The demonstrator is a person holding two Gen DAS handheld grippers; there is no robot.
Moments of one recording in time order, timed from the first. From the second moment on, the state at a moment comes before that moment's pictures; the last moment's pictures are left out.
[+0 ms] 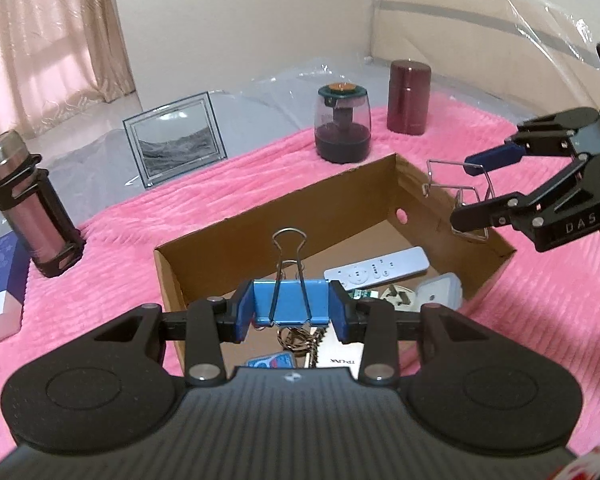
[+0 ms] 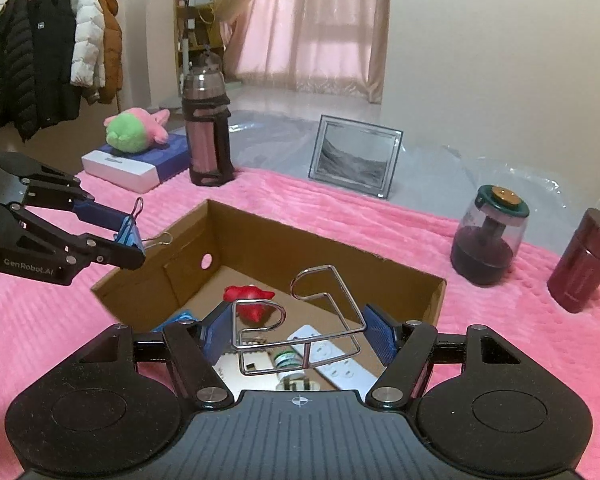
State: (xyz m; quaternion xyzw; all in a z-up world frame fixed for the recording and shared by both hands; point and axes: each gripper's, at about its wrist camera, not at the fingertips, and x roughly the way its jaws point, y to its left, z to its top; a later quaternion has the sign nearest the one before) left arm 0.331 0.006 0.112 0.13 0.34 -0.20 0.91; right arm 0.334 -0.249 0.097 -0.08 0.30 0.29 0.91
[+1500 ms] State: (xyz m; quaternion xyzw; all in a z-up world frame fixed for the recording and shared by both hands) left arm 0.430 -0.024 0.005 0.34 0.43 -0.22 0.80; right arm 0.440 -0.176 0.020 -0.20 0.38 0.33 0.84
